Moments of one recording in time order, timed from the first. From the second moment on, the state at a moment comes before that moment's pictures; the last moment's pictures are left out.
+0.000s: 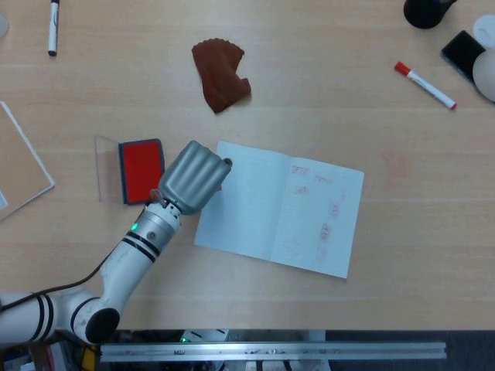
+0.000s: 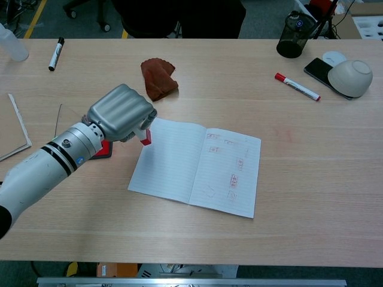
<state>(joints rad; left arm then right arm) -0.71 -1.65 -0.01 -1.57 1.20 1.12 0.91 0.06 -1.03 0.03 -1.48 -1.48 1.40 0.23</state>
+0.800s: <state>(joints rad) -0.62 -1.57 0.06 -1.35 1.27 1.11 0.78 0.07 -1.03 0.03 -1.52 -1.50 1.40 0.19</state>
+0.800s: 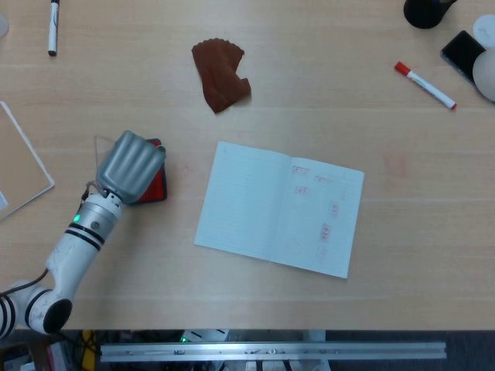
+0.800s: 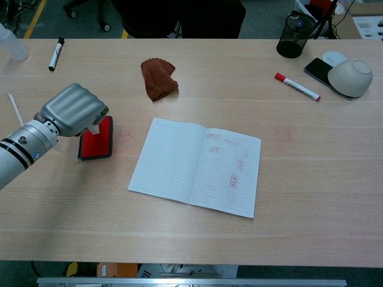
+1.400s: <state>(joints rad) -0.61 -1.66 0.05 -1.22 1.33 1.06 0.73 0.06 -1.02 0.03 -1.54 -1.49 1.42 0.17</state>
